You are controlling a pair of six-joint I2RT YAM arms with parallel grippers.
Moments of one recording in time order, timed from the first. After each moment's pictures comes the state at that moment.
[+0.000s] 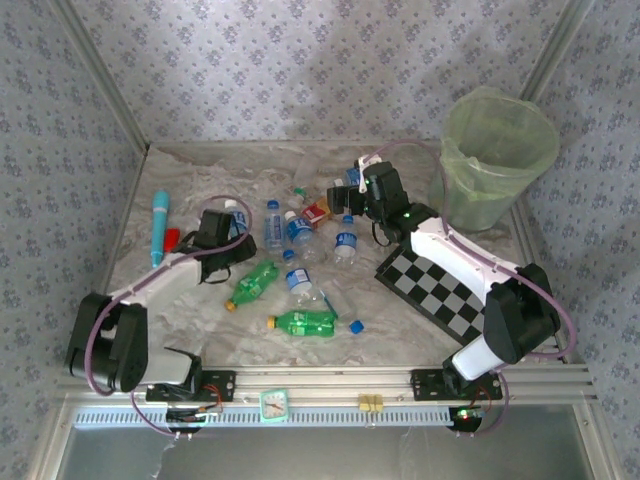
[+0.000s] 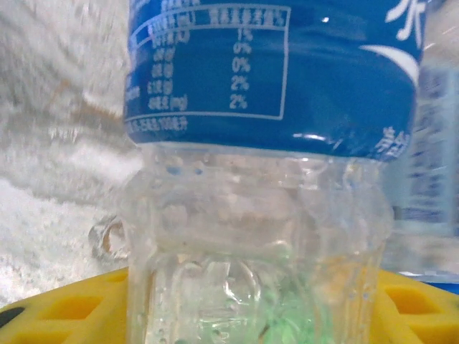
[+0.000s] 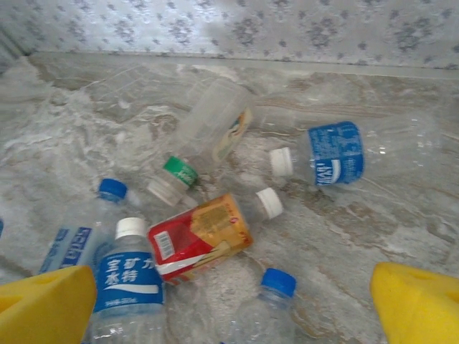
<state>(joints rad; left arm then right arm) -0.31 1.33 0.71 -0.27 -0.03 -0.61 0.56 1.52 1.17 -0.16 0.09 0.28</state>
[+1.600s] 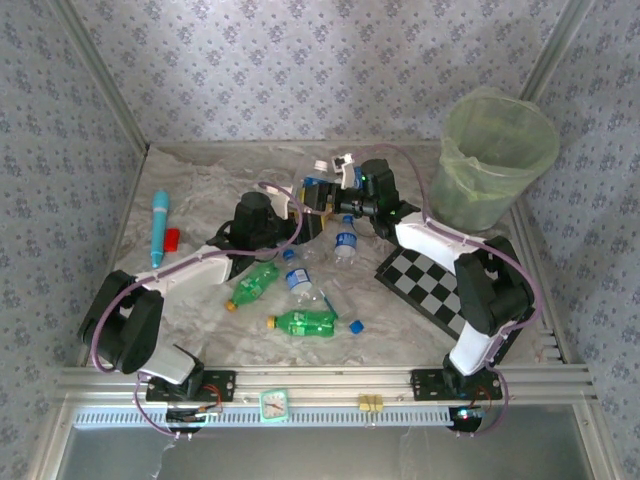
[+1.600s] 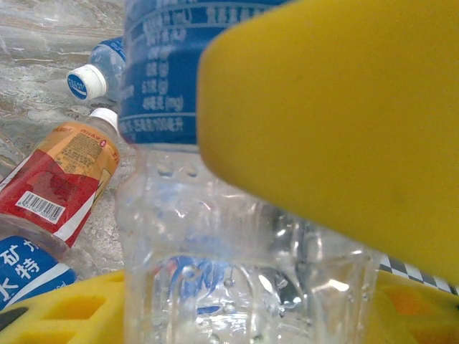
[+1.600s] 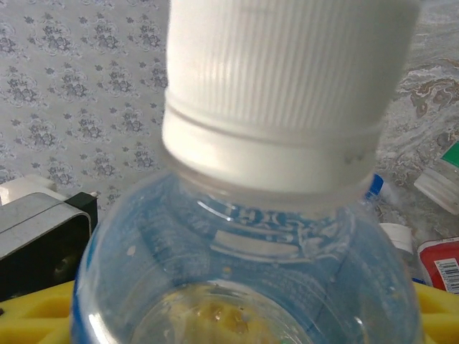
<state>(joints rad) -0.59 1.47 0.84 0.26 0.35 -0.52 0.52 1.72 1.16 0.27 -0.59 0.63</state>
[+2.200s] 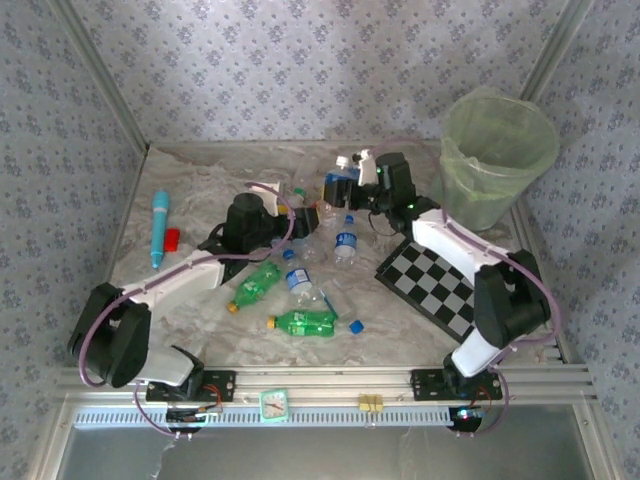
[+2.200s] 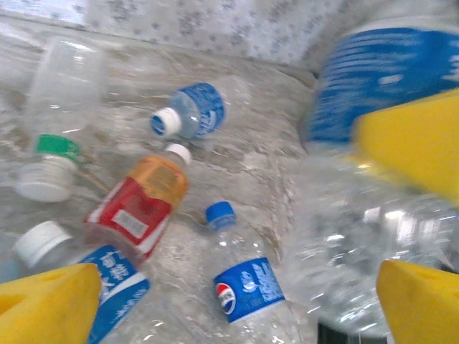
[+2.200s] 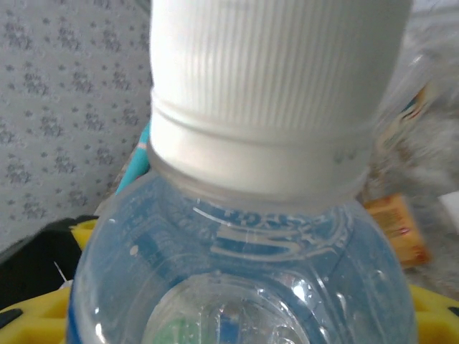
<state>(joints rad) -0.56 1.38 0.81 0.21 0.13 -0.52 0.44 1.59 1.20 -0.04 -0.43 0.43</state>
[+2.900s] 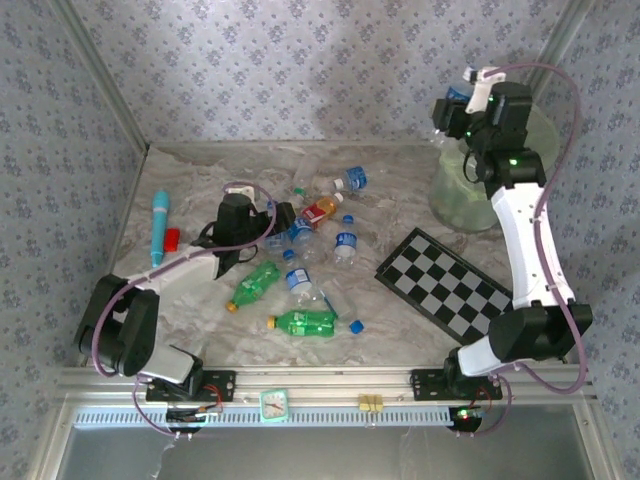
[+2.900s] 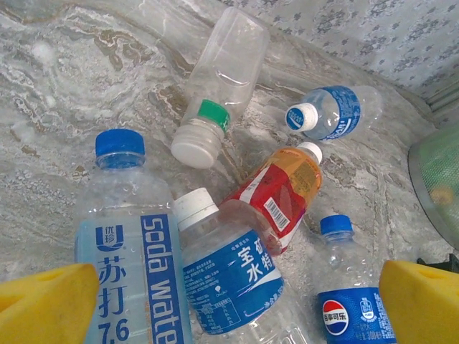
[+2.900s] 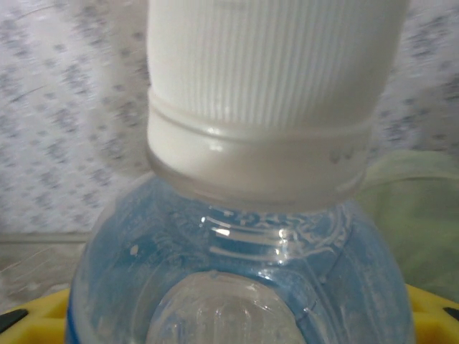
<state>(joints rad) -0.45 1.45 0.78 0.16 0.05 -0.64 0.03 1.47 1.70 -0.47 -0.06 0.11</state>
